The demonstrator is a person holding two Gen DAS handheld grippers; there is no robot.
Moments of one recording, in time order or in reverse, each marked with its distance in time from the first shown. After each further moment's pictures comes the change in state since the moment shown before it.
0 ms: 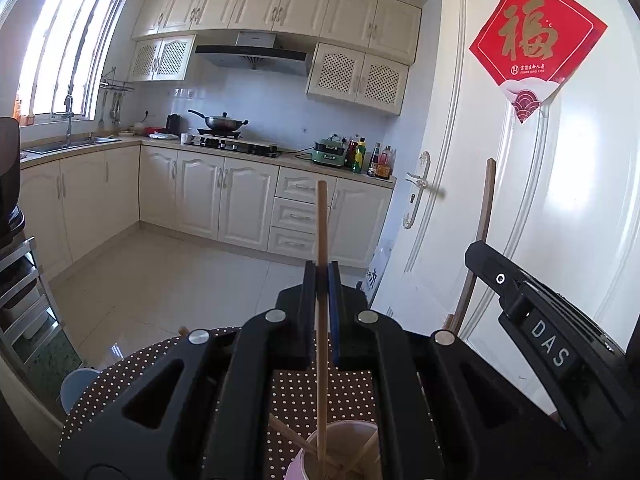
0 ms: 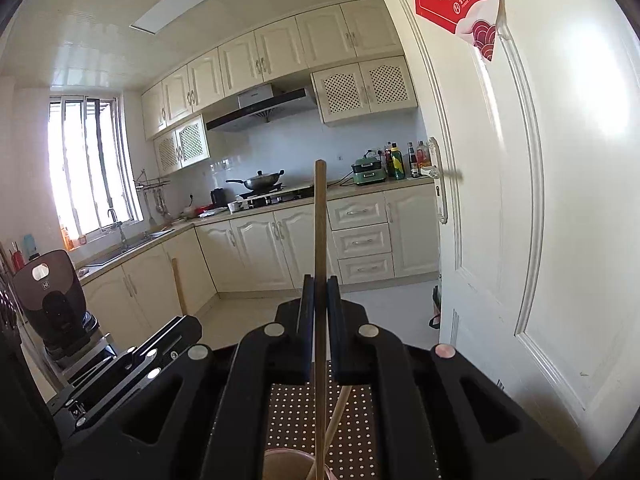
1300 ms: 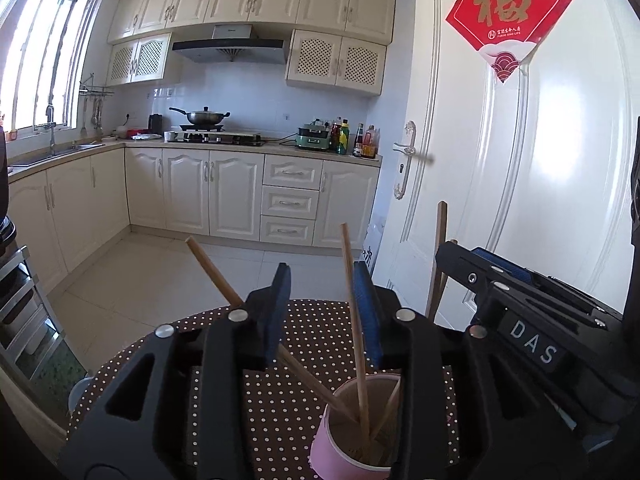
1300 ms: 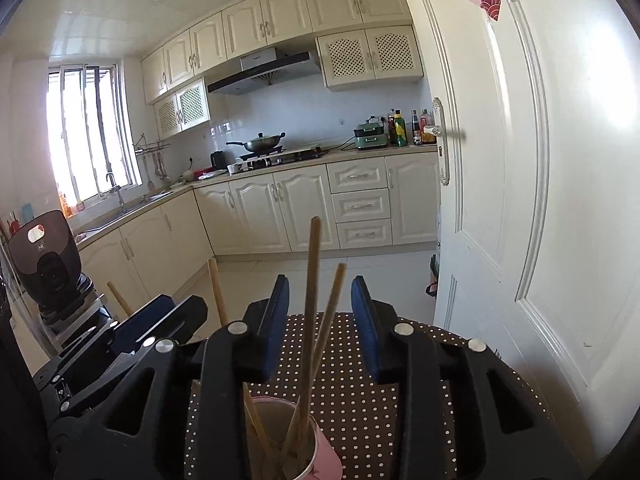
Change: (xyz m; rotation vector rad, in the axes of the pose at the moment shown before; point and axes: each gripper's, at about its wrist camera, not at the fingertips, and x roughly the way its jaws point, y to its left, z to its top) left arm 0.000 0.011 -0.036 0.083 0.037 -0.046; right arm 0.011 -0.003 -0.032 -0.021 0.128 0.001
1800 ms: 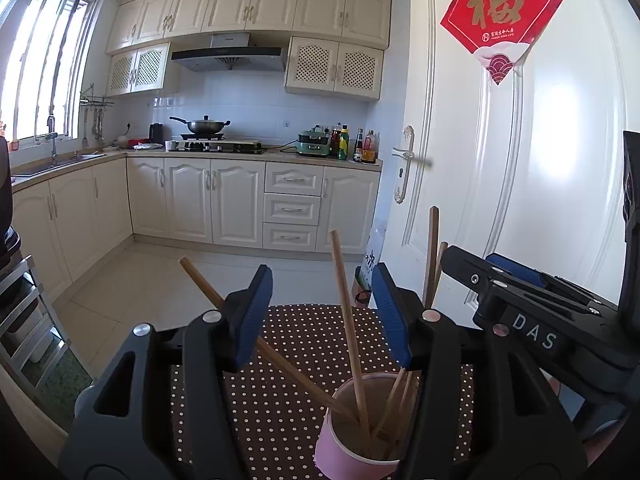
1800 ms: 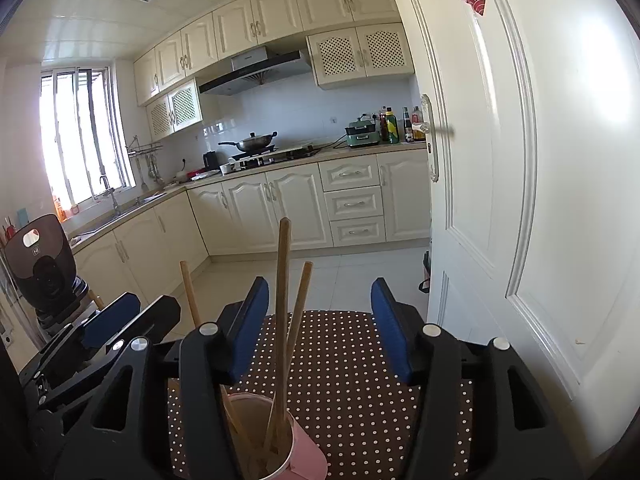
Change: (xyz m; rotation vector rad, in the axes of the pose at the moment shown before) left arm -0.009 -0.003 0.000 0.026 -0.023 0.009; right arm -0.001 -0.016 -0.002 0.009 0.009 -0.020
